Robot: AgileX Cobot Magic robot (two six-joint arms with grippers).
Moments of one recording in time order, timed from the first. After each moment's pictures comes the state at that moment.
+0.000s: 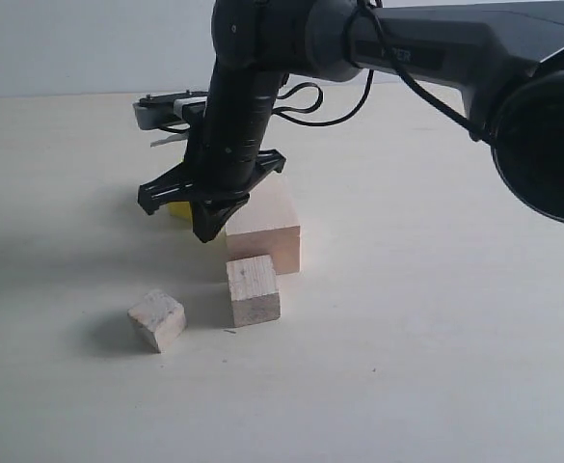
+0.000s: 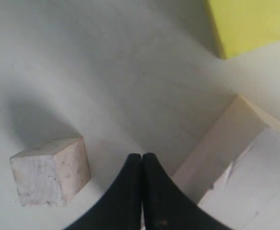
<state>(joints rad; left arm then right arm) -0.10 0.91 -0.67 -0.40 0.81 0.12 0.69 2.34 -1.97 0.33 1.17 -0.13</state>
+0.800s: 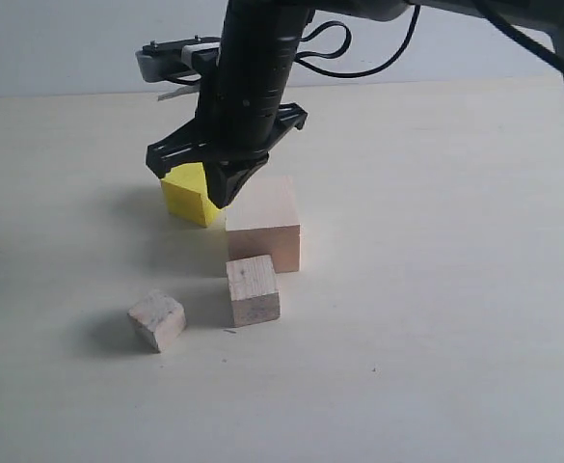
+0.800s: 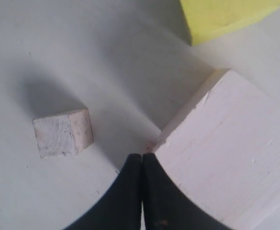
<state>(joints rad) -0.10 0.91 -0.67 -0.40 0.81 0.14 0.69 2.18 -1.91 0.26 1.22 -0.10</state>
